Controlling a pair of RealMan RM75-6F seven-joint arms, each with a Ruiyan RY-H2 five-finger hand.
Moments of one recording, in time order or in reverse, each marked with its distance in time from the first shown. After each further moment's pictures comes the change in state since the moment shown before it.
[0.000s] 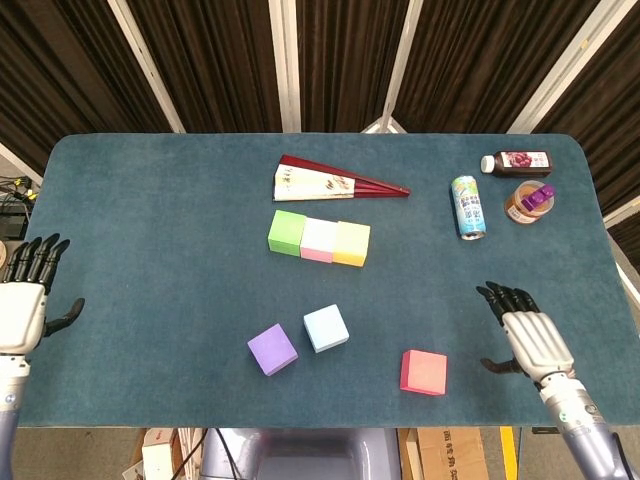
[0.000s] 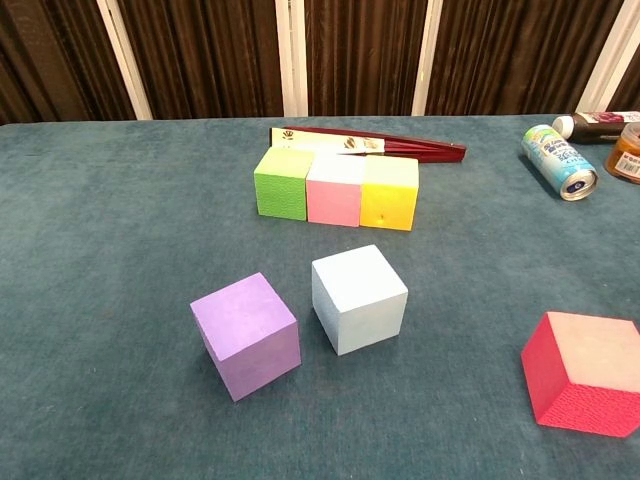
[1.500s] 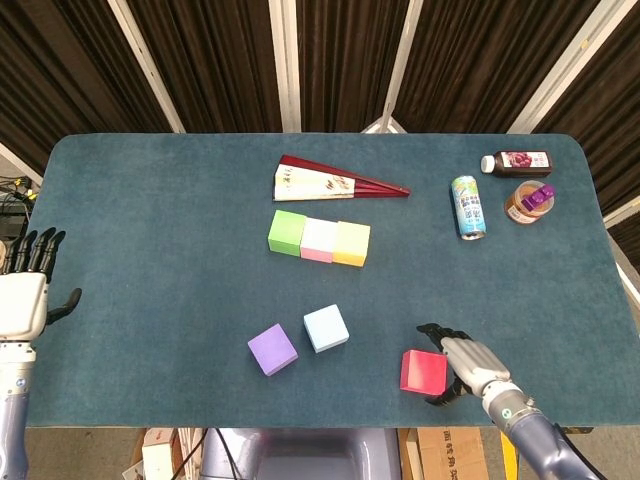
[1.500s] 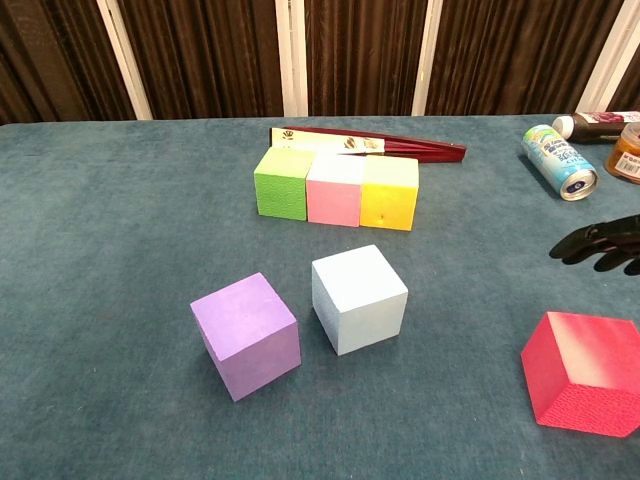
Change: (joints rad) left arm 0.002 -0.065 -0.091 0.076 -0.039 -0.107 0.063; right arm 0.384 -0.003 -0.053 -0.265 0.661 -0.155 -0.161
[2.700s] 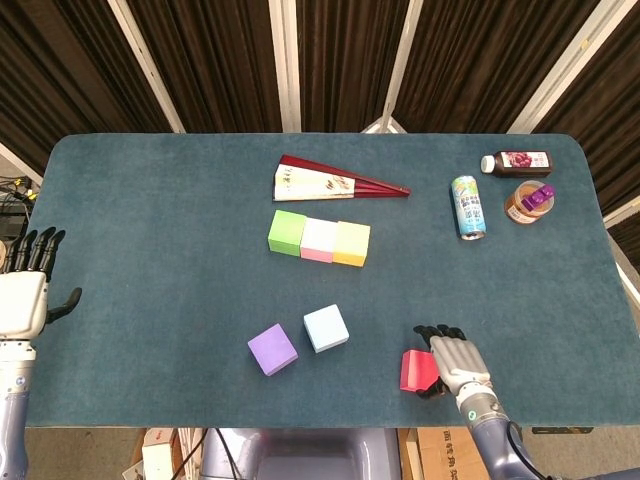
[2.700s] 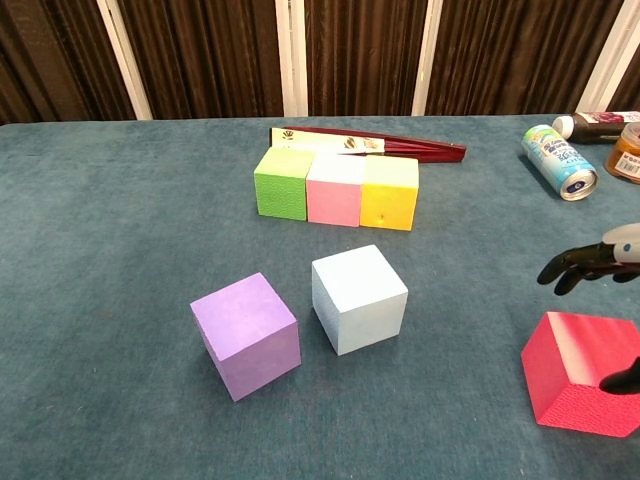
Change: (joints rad) left arm 0.008 -0.001 -0.021 0.002 0.002 -0.025 -0.008; right arm 0.064 -0.344 -0.037 0.000 0.176 0.467 -0.245
